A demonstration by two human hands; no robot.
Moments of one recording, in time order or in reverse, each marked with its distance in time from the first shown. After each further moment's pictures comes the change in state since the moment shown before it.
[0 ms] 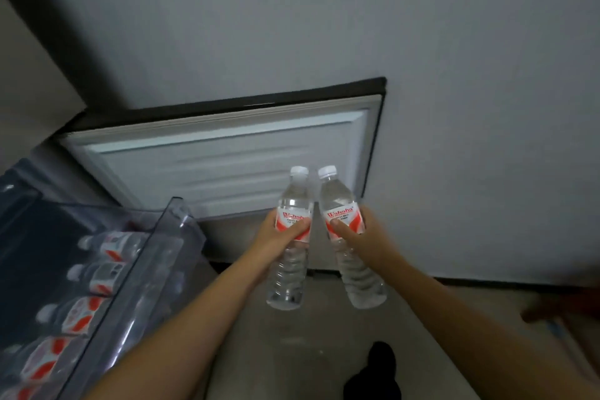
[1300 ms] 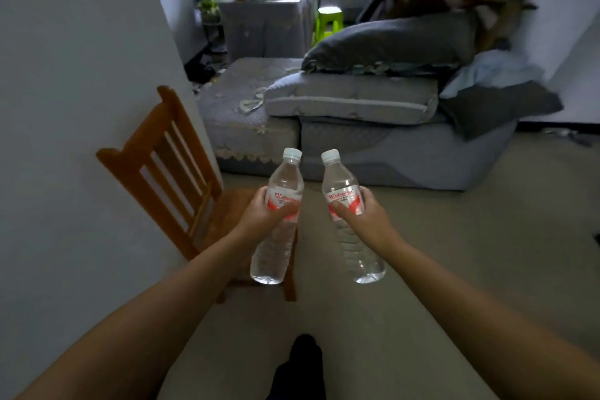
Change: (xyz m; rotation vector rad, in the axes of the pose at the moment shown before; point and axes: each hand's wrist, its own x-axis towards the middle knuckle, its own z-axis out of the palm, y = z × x) left_hand -0.191 -0.004 0.822 0.579 -1.404 0.374; right_hand -0.444 0.236 -0.569 0.183 1.454 0.357
